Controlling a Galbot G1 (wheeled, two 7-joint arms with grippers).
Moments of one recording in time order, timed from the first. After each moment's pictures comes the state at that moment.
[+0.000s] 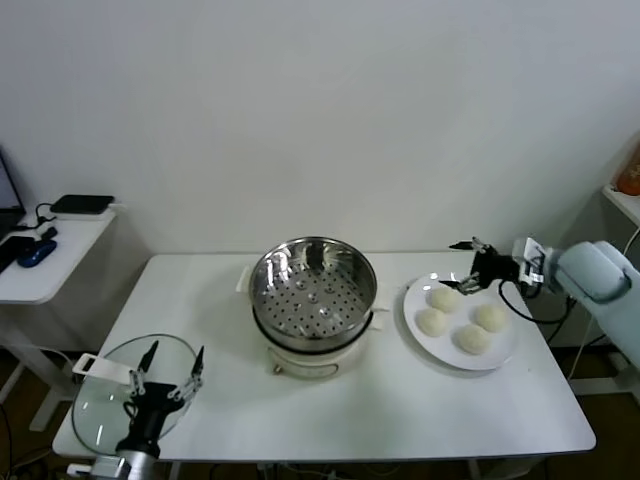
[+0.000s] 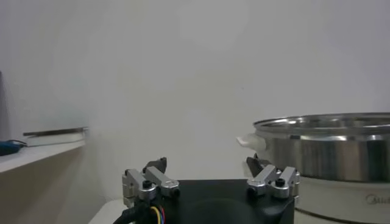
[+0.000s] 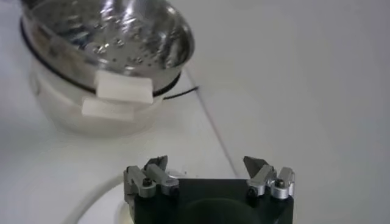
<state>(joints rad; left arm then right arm) 1.63 -1.38 -0.71 -1.89 -0.17 -0.27 0.16 -0.07 0.59 -0.48 1.28 0.22 -0.07 -0.95</state>
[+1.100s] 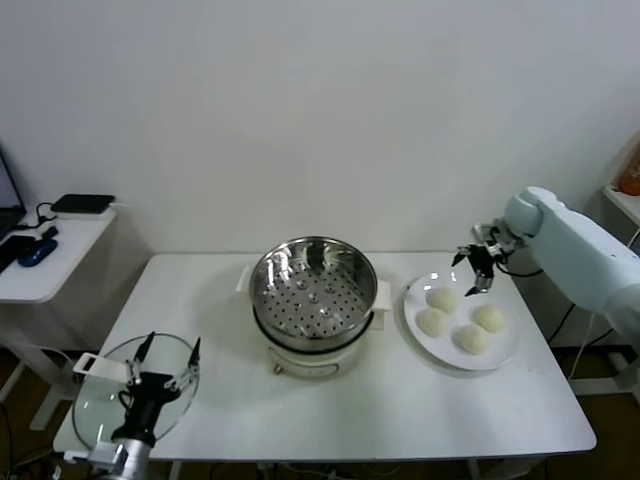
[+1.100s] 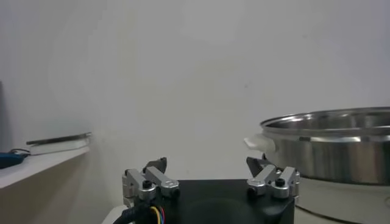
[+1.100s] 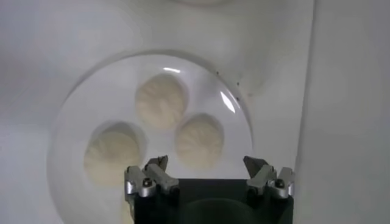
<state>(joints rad) 1.60 -1.36 -0.73 -1.92 -0.15 -0.22 0.15 0.13 0.96 -0.70 0.65 -0.20 0.21 -1.16</state>
